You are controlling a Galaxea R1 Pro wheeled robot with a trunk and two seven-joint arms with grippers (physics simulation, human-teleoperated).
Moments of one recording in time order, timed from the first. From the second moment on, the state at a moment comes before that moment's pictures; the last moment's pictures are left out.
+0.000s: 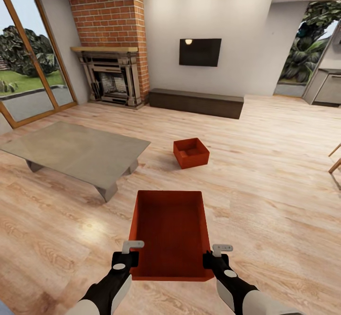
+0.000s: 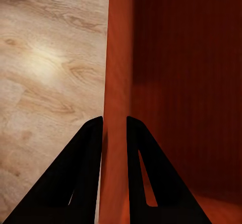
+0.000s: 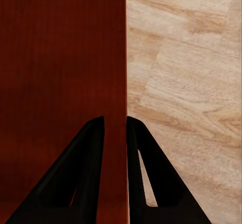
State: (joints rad) left arm -0.54 -0.11 -0.21 -0.43 0.12 0.05 0.30; right arm -0.65 0.09 0.06 -0.10 -0.06 -0.26 -0.06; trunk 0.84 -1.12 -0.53
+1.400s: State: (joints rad) left arm -0.54 -0.11 -0.20 -0.43 0.12 0.05 0.30; right arm -0.65 0.09 0.06 -0.10 -0.06 -0.25 -0.06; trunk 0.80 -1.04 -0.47
